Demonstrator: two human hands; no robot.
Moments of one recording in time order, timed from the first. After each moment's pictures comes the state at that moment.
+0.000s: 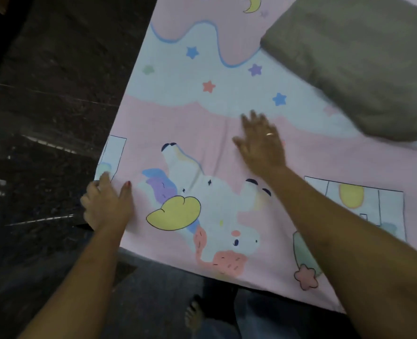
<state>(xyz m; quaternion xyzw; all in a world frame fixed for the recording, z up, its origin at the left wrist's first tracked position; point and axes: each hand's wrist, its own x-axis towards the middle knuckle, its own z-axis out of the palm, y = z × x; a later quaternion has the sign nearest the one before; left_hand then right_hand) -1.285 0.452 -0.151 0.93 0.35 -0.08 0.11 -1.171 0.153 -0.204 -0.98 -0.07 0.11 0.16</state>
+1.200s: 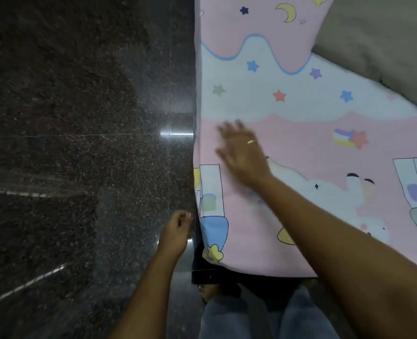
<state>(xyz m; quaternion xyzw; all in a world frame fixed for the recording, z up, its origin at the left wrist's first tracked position) -1.250 0.640 -0.201 0.79 0.20 -0.33 0.48 -1.145 0.425 -0.189 -0.97 -0.03 0.02 0.23</state>
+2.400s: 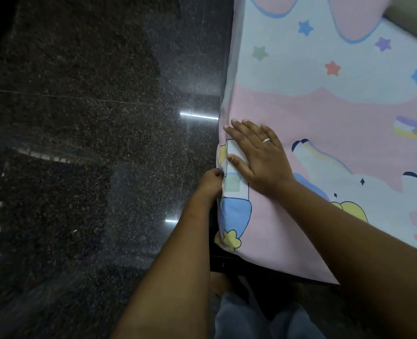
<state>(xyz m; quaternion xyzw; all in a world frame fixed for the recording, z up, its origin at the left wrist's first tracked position) -1.190 0.592 -0.266 0.73 0.24 -0.40 0.51 -1.181 0.452 -0.210 -0.98 -0.15 0.00 0.16</state>
